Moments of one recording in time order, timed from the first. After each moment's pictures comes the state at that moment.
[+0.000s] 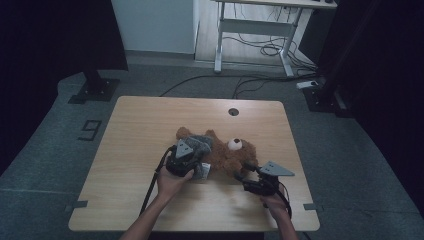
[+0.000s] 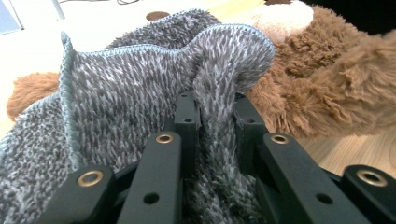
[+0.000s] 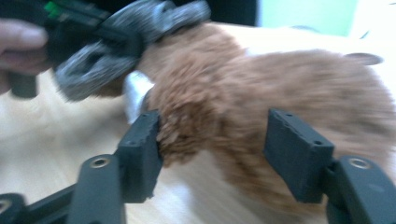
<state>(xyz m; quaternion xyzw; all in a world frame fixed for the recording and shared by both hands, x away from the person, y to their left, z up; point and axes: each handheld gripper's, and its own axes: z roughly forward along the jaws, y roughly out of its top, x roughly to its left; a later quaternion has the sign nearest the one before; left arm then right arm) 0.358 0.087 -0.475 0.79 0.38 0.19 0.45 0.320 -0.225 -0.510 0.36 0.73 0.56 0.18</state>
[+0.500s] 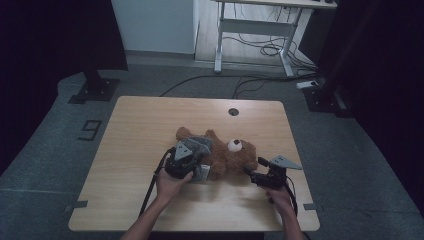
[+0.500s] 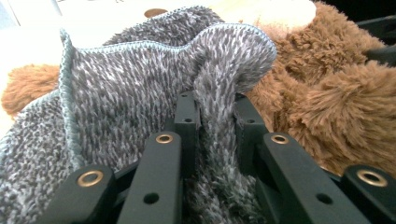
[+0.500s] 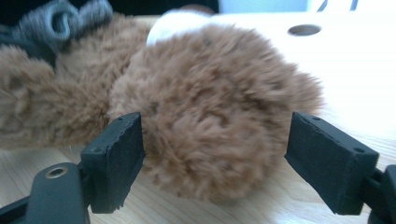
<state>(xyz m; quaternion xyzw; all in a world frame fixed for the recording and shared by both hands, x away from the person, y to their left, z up) 0.353 0.090 -0.478 0.79 0.38 0.19 0.45 0.347 -0.246 -0.523 0.44 0.70 0.53 0.18</state>
